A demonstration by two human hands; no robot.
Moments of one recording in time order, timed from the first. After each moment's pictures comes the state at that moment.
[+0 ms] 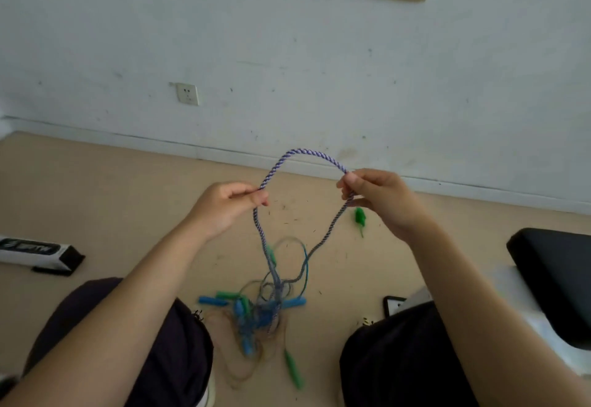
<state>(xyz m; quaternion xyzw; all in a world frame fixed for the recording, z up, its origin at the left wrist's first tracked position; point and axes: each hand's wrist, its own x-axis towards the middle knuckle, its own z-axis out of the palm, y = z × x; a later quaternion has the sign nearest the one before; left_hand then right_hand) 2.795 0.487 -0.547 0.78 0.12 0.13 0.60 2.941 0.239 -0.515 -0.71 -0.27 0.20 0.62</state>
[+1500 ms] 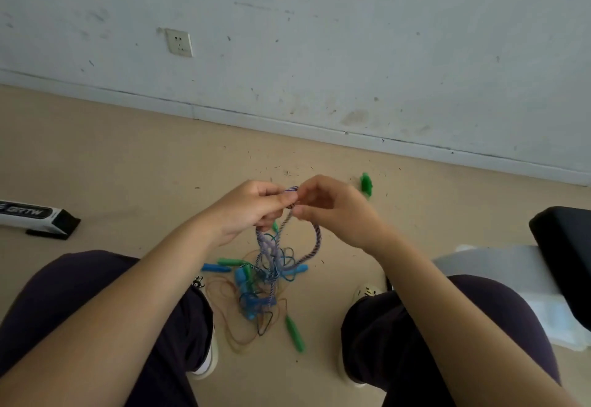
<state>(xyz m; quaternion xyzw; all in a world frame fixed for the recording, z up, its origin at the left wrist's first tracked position) 2.806 0.462 -0.580 0.71 0.10 -0.07 0.70 2.892 0.286 -0.562 -0.76 -0.34 0.26 0.49</state>
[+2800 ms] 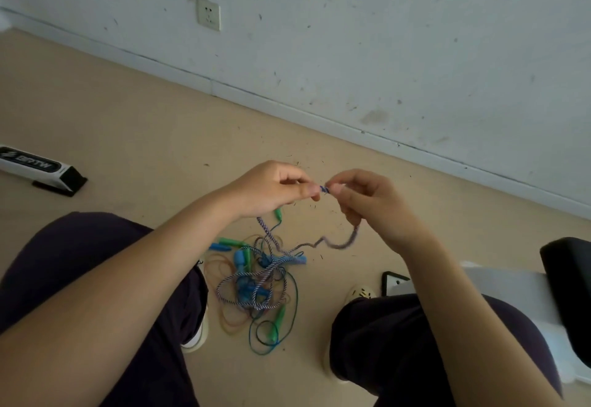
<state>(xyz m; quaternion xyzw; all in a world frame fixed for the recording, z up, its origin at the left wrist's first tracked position) 2.802 0.467 -0.570 0.83 0.05 -0.02 0.56 2.912 0.273 -0.565 -0.75 -0.32 0.27 0.51</state>
